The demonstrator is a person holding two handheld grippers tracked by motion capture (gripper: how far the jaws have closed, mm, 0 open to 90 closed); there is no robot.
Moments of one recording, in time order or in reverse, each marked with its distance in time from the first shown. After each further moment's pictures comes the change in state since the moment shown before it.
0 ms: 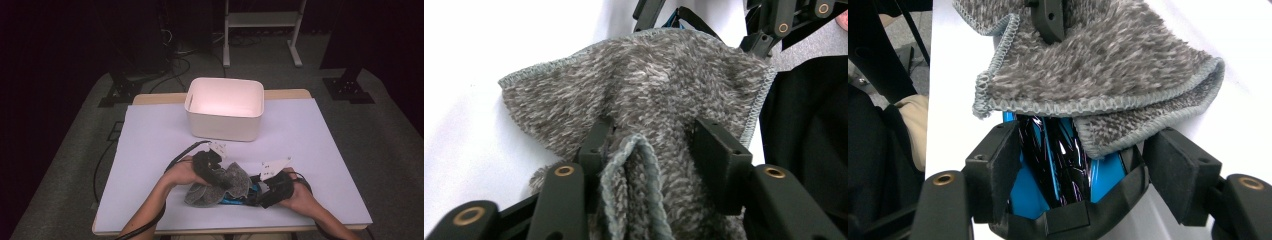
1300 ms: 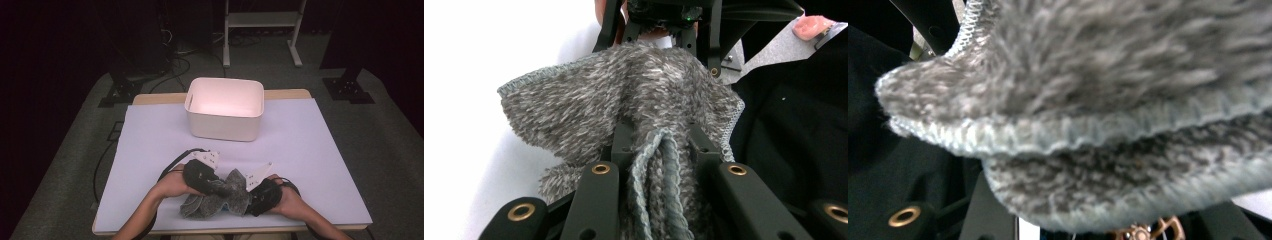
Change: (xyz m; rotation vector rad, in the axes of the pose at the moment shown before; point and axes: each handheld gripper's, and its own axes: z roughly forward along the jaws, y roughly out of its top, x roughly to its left) left arm -0.043 -0.010 -0.023 -0.123 -0.065 0.124; right arm 0.022 0.015 0.027 0.101 0.210 -0.038
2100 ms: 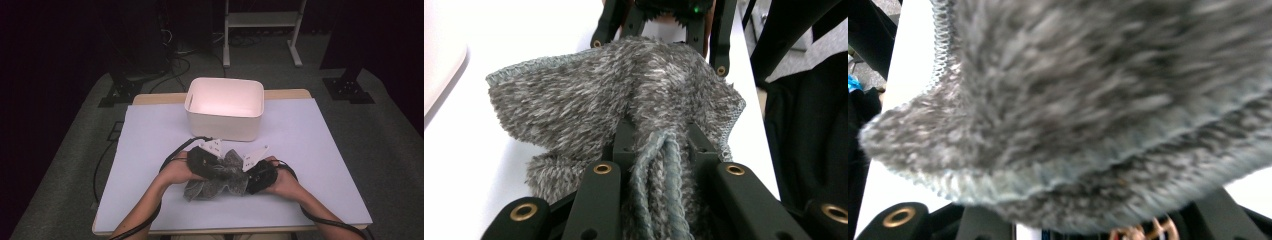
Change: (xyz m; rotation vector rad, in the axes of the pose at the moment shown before) left arm 0.026 0.018 -0.004 0.081 0.182 0.050; right arm -0.050 0.015 -0.003 0.018 -0.141 -0.026
